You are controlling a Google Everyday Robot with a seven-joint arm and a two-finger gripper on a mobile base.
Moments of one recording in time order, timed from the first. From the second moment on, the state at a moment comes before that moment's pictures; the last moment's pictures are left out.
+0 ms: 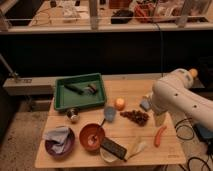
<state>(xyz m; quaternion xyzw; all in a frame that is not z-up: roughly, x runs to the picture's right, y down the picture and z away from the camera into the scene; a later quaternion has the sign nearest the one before) 0.232 0.116 0.689 -0.23 -0.03 -0.15 0.96</state>
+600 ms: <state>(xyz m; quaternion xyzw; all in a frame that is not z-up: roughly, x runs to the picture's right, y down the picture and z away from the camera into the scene) 0.207 0.107 0.700 -0.21 -0.04 -0.19 0.96</state>
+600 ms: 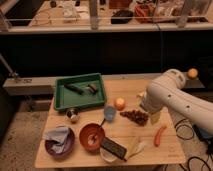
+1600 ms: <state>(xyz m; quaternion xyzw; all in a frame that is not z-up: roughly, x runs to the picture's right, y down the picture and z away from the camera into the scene) 0.186 0.106 0.730 -0.20 -0.05 -0.22 0.95</state>
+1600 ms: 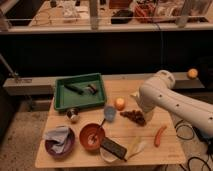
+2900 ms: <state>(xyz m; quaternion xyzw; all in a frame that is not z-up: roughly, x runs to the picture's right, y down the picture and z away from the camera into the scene) 0.174 0.117 0.779 -0.22 -0.07 -0.20 0.95</state>
